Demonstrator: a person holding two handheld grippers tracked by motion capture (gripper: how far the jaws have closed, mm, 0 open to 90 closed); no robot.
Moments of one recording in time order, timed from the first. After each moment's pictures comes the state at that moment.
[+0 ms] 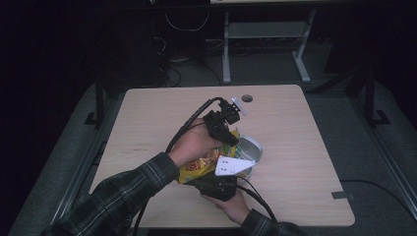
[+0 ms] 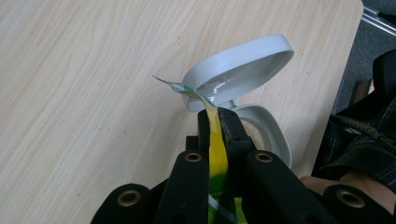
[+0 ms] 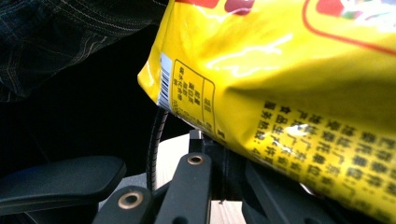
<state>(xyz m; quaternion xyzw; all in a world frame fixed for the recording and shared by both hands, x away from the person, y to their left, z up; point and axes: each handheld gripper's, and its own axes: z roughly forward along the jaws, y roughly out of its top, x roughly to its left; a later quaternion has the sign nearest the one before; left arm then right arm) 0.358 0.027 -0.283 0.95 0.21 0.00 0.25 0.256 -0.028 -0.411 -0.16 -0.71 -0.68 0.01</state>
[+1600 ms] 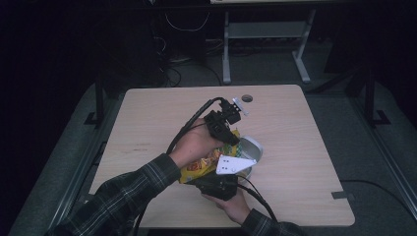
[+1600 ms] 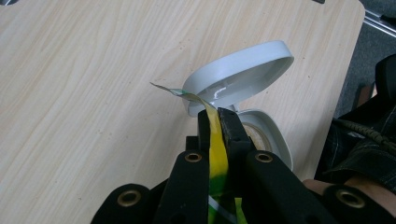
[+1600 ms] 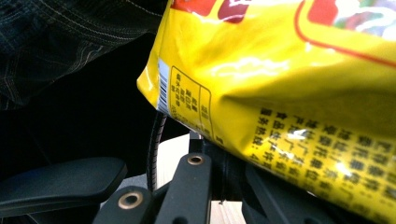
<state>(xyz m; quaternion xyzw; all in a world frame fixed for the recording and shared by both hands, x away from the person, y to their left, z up) 0.357 0.025 -0.283 0.94 0.21 0.01 0.25 0.256 -0.030 -0.410 -0.17 -0.71 -0.68 0.02</state>
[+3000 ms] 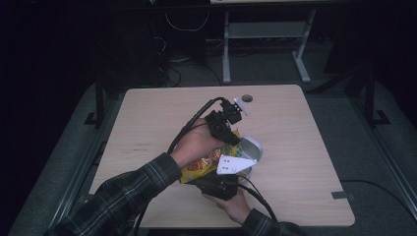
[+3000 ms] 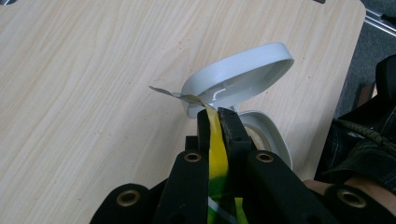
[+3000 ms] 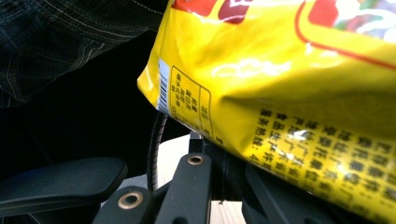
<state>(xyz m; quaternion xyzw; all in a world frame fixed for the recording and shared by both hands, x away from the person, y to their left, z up) 0.356 0.022 -0.282 0.94 0.21 0.01 0.25 0.257 -0.032 -0.409 -0.17 -0.71 -0.68 0.02</state>
